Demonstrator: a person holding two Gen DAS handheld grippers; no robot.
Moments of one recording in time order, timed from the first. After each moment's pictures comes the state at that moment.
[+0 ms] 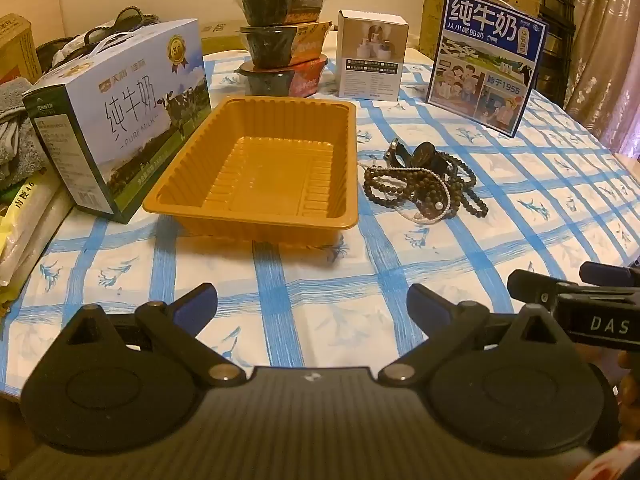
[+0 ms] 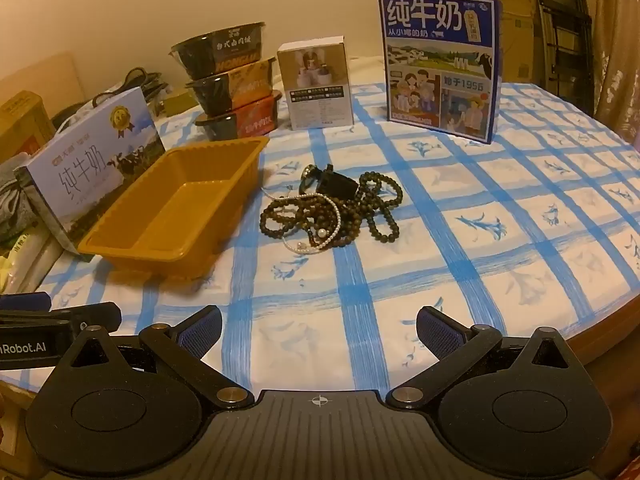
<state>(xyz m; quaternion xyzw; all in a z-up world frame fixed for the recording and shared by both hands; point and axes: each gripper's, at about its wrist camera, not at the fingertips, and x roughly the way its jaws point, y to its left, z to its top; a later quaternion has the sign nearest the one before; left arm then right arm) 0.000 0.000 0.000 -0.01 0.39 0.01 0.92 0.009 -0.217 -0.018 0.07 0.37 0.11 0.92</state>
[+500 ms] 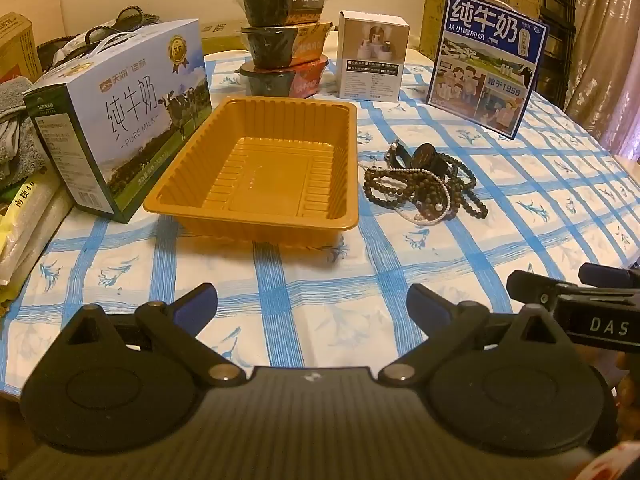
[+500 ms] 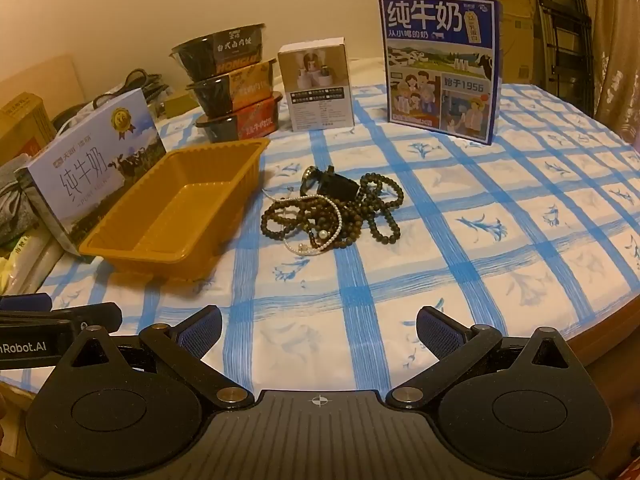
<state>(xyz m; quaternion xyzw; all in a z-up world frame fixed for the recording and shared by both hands) 0.000 0.000 0.000 -0.01 0.39 0.00 0.92 0.008 -0.216 -0.017 0.07 0.36 0.11 0.92</state>
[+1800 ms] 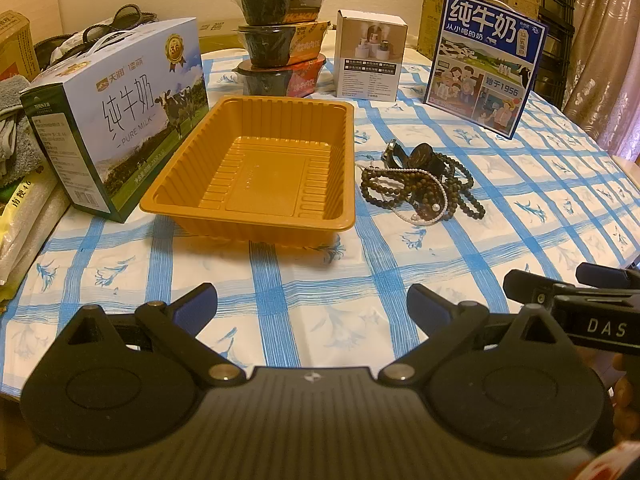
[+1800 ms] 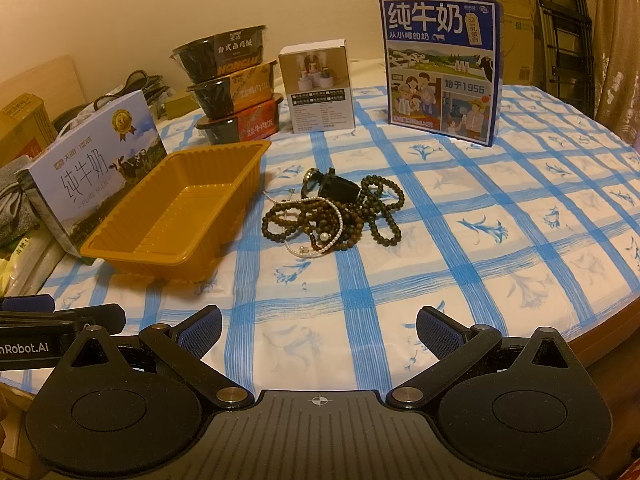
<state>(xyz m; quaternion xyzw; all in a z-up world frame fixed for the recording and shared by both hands) 0.001 -0.002 0.000 -0.01 0.39 0.00 0.92 0.009 -0.215 -0.018 0.07 0.36 0.11 0.92</state>
